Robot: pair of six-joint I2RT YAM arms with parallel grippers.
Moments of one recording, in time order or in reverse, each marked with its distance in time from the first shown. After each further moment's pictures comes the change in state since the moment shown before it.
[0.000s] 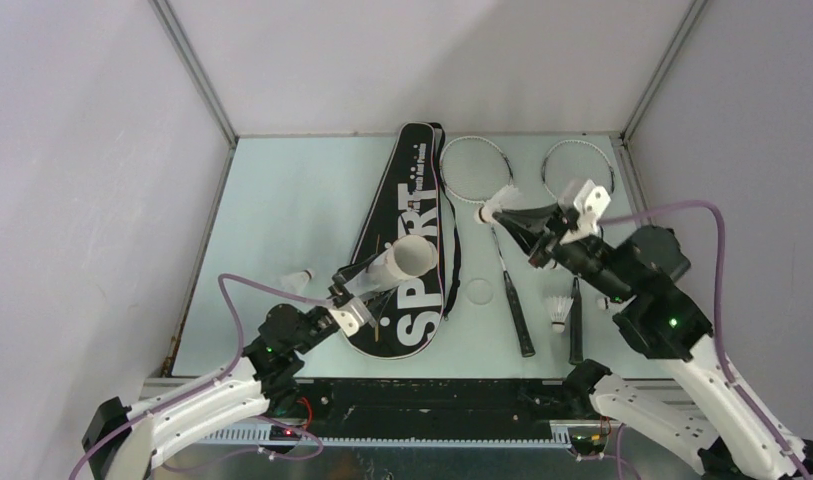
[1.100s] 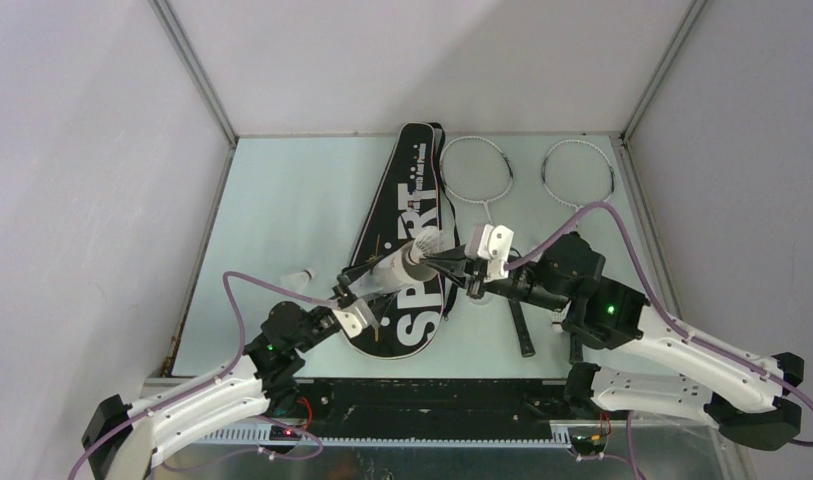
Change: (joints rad) left arm 0.000 0.026 0.017 -0.019 0.046 0.010; right arm 0.460 0.137 -0.036 0.141 0.090 -0.184
